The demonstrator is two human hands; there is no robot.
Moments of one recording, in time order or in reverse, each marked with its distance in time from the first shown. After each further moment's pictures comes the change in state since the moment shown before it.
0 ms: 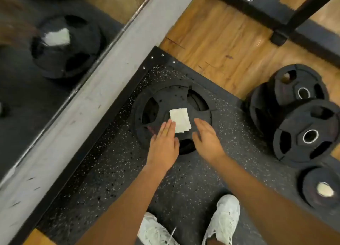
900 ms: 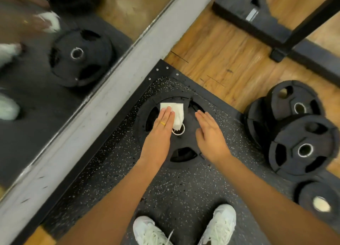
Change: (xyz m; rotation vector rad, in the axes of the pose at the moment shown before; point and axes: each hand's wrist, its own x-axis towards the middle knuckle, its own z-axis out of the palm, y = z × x) left_hand 0.025 -0.010 -0.017 0.018 0.271 0.208; right_hand 0.011 -0.012 -0.031 -0.132 0.070 -0.132
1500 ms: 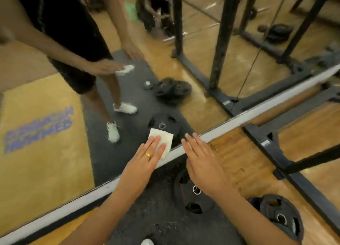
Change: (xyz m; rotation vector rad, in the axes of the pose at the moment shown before) left_hand -0.180 0.210 -0.521 0.490 0.370 -0.033; right_hand -0.179 -0.387 -0.349 -0.420 0.173 -0.900
